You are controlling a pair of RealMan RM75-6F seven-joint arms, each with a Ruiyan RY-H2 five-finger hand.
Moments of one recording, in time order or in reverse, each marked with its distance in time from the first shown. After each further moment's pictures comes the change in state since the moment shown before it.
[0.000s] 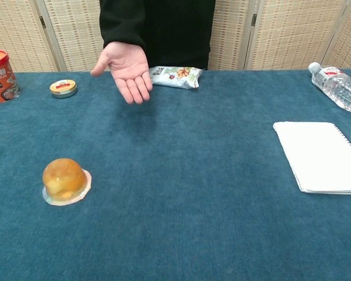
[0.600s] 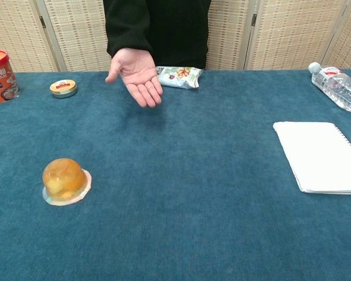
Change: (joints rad) left arm 0.051 0.040 -0.032 -0.025 -0.050 0.100 0.003; right arm 0.038 -0.019 0.015 0.017 0.059 -0.074 -0.040
